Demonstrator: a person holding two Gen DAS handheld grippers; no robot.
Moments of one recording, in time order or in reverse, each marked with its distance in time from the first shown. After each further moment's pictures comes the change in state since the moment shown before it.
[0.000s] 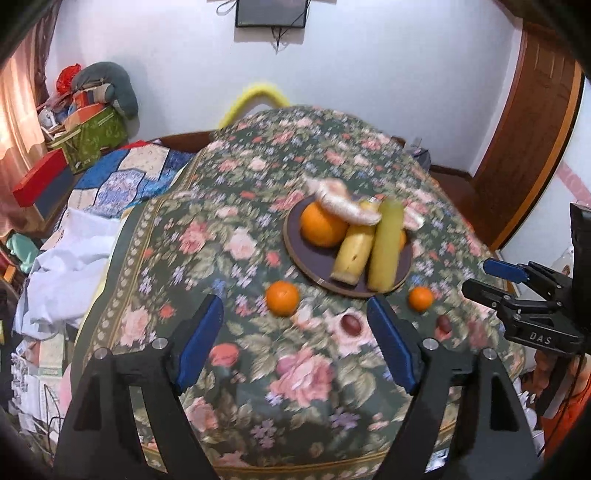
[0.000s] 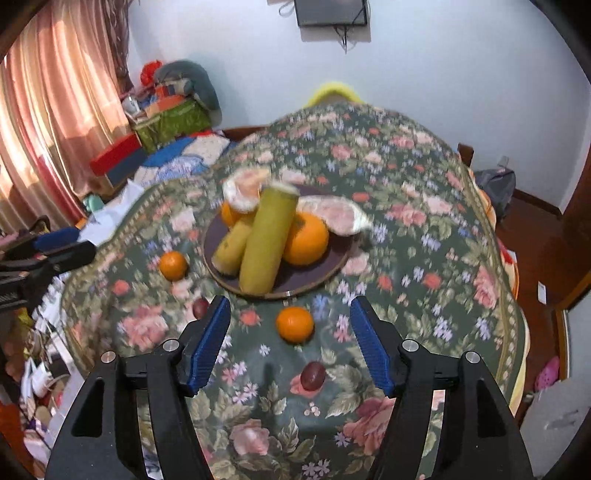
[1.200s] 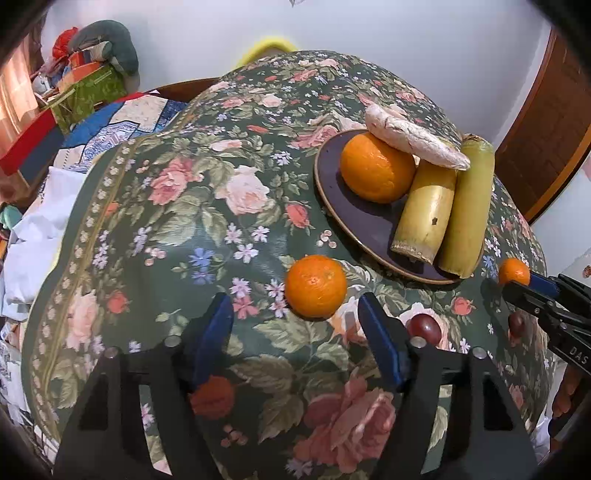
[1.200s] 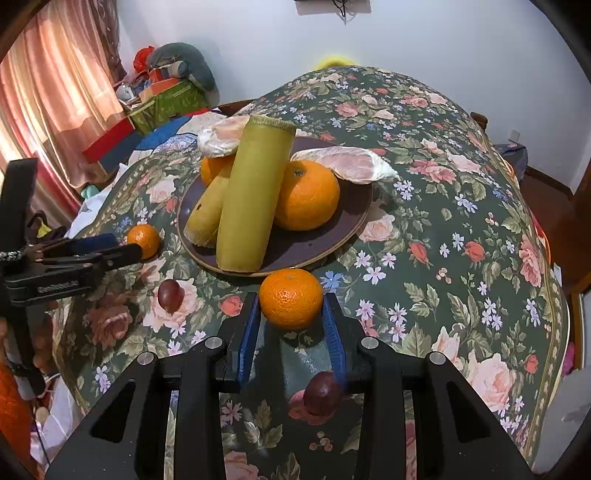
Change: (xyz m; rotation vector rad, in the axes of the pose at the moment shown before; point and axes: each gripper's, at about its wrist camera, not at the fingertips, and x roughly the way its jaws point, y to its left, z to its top) left arm 0.116 0.021 -0.012 -0.045 0.142 0.009; right arm 0.048 -0.002 -0.015 0.042 0.055 0.039
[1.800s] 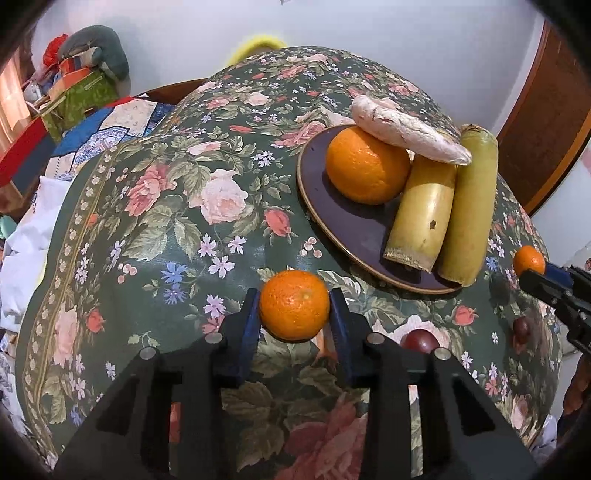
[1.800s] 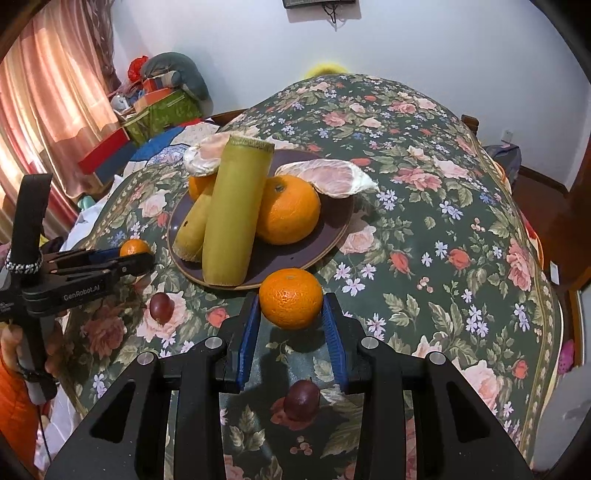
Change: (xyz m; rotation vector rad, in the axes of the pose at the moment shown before) left arm 0.013 -0.011 0.006 0.034 0.006 0.000; right arm -0.007 -0.012 0.005 0.022 -0.032 -0.014
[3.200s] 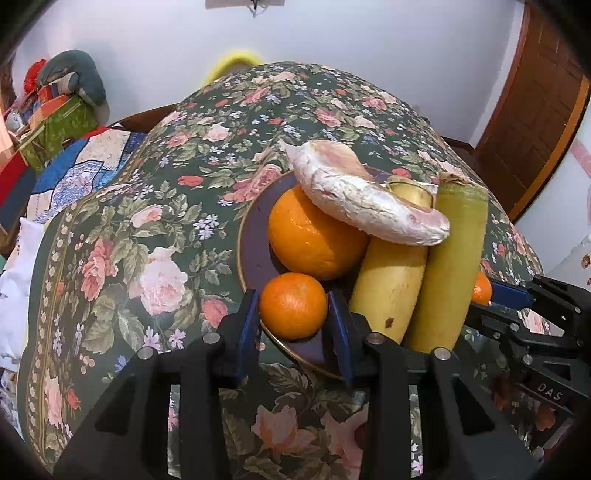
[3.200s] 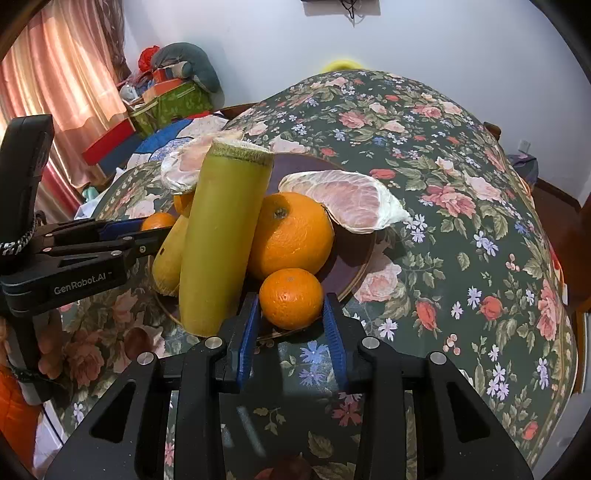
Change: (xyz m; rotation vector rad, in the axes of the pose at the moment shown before) left arm 0.020 -0.036 0.050 0.072 -0.048 -0.043; right arm 0.042 -0.003 0.026 -0.054 0.022 0.039
